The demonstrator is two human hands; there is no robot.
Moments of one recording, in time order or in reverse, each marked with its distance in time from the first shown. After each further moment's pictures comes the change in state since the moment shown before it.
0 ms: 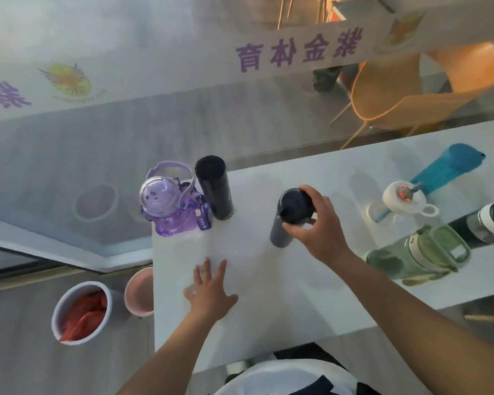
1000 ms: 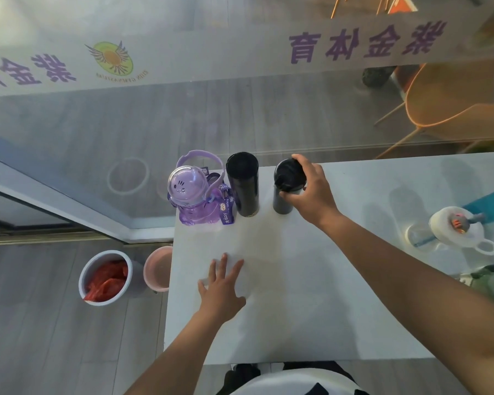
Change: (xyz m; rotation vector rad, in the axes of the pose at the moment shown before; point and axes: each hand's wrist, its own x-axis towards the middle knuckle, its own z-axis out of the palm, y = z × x) left_hand -0.001 -0.006 0.001 -0.091 0.014 0.002; right_hand 0.108 -0.015 0.063 -0.055 -0.190 -0.084
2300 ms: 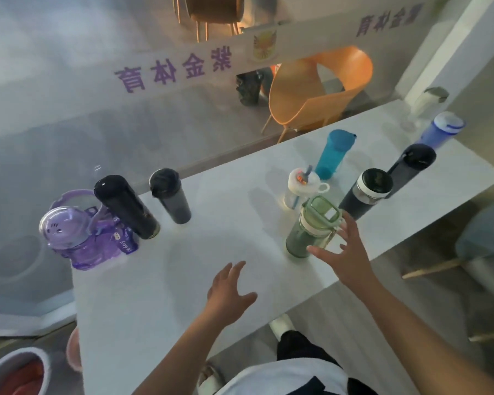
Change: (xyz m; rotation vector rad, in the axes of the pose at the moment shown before) left_hand -0.048 0.158 0.054 -0.116 -0.101 0.423; right_hand -0.280 0.101 -0.174 0.221 0.433 0.499
